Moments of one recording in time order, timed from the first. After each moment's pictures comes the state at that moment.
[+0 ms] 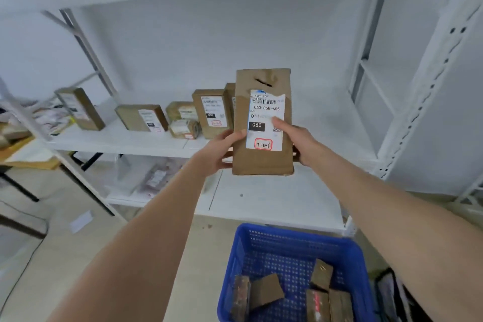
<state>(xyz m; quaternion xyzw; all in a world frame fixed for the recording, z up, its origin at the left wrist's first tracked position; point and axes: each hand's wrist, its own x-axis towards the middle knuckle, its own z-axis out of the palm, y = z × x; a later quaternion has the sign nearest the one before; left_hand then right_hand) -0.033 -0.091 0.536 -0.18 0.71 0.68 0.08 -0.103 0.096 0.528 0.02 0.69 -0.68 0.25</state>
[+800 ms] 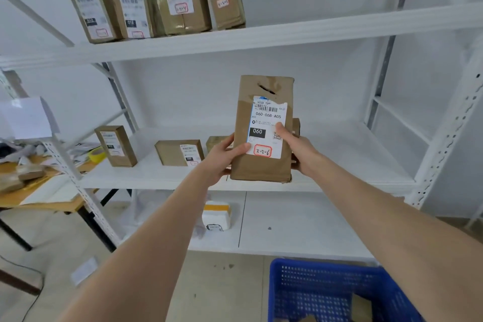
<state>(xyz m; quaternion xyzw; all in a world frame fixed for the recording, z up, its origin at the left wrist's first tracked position) 0.018 -0.280 0.601 -0.05 0.74 0.67 0.03 -0.036 -0.086 0.600 -0.02 0.67 -0.72 0.16</state>
